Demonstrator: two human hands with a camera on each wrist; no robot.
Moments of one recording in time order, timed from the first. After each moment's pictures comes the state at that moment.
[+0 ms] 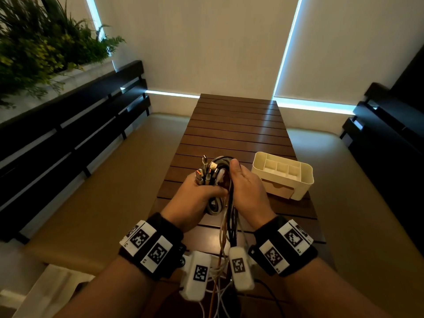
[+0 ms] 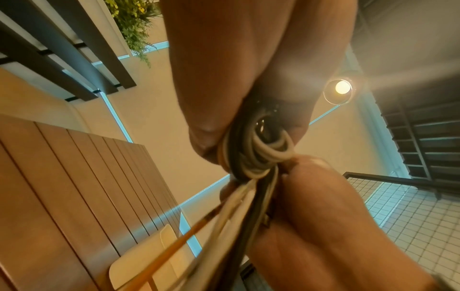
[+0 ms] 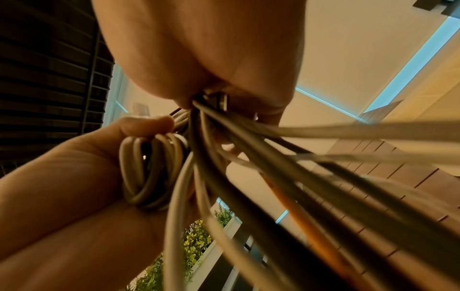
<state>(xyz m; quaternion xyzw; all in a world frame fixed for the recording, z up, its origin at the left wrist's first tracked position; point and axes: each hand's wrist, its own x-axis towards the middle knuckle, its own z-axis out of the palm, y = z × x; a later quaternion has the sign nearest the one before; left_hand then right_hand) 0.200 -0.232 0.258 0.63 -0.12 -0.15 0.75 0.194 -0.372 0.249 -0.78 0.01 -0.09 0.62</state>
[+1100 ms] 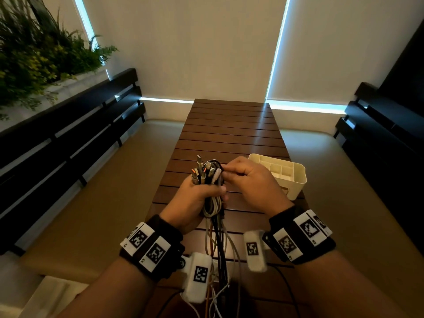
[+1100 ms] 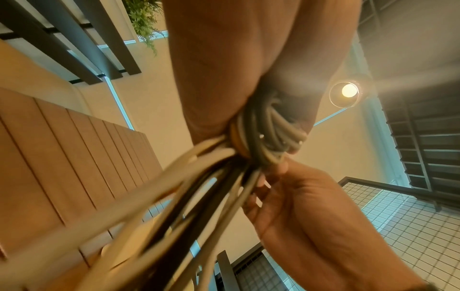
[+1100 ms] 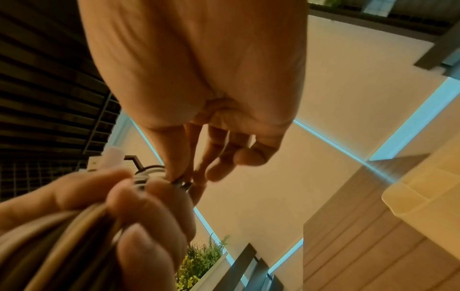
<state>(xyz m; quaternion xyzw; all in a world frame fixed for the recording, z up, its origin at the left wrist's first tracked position) 0.199 -0.247 0.260 0.56 -0.11 -0.19 0.80 0.199 -0.414 0.270 -0.85 -0.10 -0.10 0.50</state>
